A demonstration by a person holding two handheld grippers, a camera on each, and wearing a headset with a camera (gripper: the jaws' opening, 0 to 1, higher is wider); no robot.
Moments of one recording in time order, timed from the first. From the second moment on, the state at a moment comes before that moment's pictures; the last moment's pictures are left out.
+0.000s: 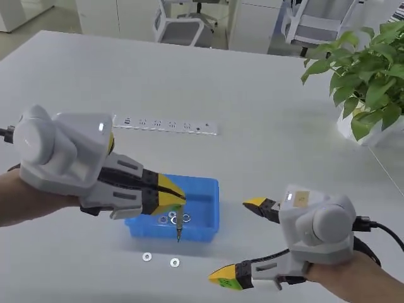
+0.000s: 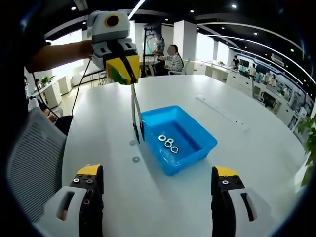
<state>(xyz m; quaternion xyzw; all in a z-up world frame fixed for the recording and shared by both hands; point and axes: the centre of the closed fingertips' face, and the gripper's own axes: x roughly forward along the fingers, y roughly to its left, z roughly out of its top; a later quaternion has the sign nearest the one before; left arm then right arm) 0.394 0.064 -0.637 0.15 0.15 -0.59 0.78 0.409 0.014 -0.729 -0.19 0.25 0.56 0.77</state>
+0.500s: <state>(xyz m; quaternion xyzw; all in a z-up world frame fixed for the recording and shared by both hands) 0.383 0.062 -0.659 0.15 0.16 -0.61 0.76 0.402 0.015 -0.739 -0.19 0.26 0.56 0.76</state>
